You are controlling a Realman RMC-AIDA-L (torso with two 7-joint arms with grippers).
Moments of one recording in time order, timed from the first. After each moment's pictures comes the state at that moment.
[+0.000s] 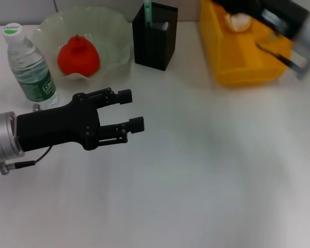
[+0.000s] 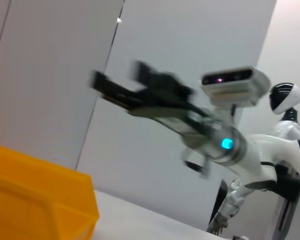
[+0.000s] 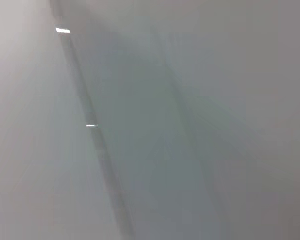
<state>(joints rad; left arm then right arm) -0.52 -2.07 0.60 0.47 1.92 1.78 -1.22 0.55 2.03 -1.20 -0.53 -1.01 -1.40 1.26</state>
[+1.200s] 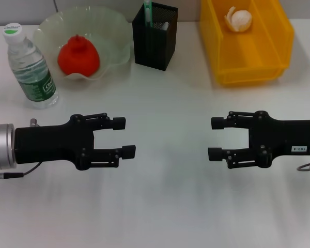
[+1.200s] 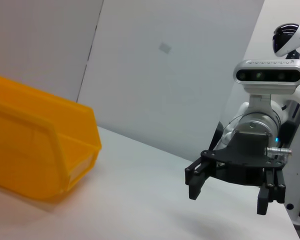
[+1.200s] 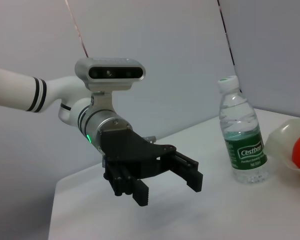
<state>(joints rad) -0.53 -2.03 0.68 0.48 2.02 1.73 -1.25 0.47 1.98 -1.04 -0.54 -1.70 -1.64 1.30</state>
